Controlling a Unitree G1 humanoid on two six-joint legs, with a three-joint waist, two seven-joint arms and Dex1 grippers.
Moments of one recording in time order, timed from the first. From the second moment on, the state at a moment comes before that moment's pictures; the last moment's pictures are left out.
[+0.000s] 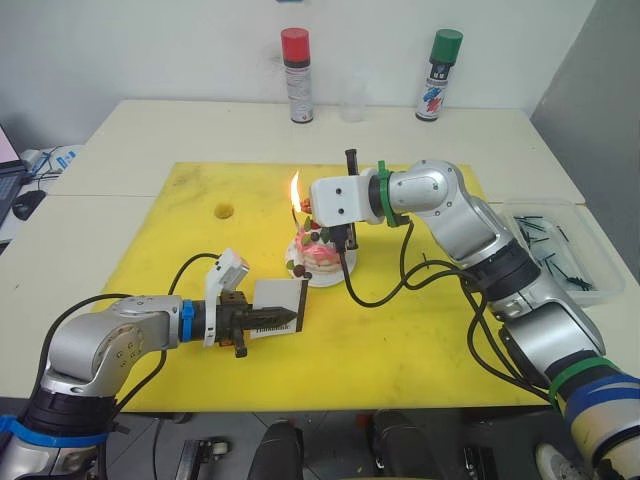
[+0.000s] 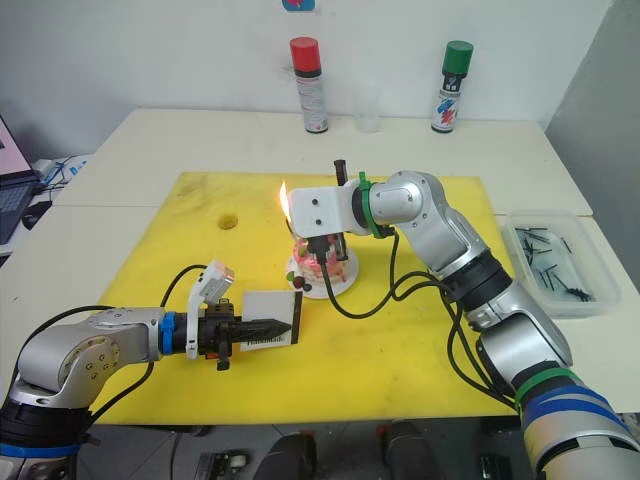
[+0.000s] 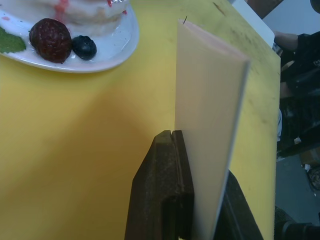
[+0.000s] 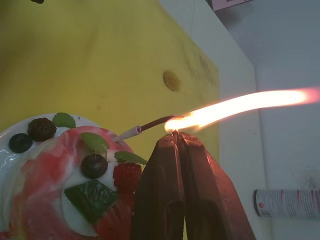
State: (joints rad) left arm -0.24 0.80 0.04 -0.27 -0.78 0.99 -0.96; right arm -1.09 -0.37 0.49 0.24 -0.22 0.01 0.97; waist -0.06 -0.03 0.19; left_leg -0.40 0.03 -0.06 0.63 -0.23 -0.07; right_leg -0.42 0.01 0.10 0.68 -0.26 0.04
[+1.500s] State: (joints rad) left arm -0.26 0.77 0.00 -0.26 -0.76 0.99 -0.98; right arm -0.92 -0.70 -0.08 0.15 -0.09 0.45 0.78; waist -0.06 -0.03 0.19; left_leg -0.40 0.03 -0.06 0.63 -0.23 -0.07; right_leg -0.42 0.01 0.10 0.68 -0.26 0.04
